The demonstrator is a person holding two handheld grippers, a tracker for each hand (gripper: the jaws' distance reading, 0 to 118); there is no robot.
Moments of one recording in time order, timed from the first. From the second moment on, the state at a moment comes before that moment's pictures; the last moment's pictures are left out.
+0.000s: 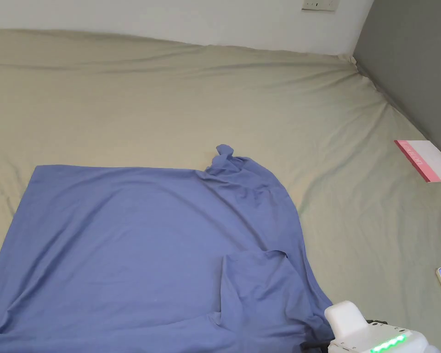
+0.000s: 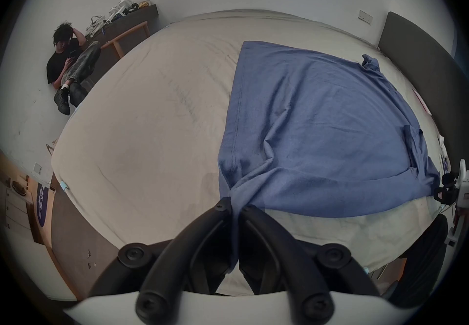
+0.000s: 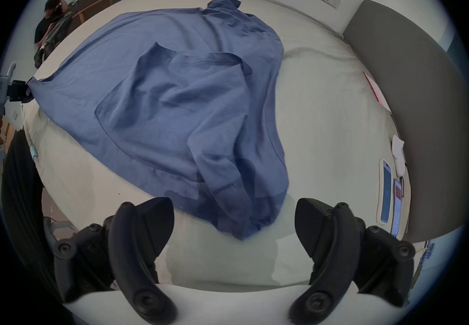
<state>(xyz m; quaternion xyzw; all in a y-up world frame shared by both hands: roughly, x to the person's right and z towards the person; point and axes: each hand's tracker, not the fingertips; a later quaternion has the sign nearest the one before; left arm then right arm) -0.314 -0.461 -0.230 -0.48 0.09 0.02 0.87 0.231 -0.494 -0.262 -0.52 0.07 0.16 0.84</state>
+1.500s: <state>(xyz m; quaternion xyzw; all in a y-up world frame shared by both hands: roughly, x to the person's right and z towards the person) -0.340 -0.489 -0.451 -0.53 0.07 -0.02 0.84 0.212 -0.484 -0.471 -0.49 0.05 0.11 0.86</state>
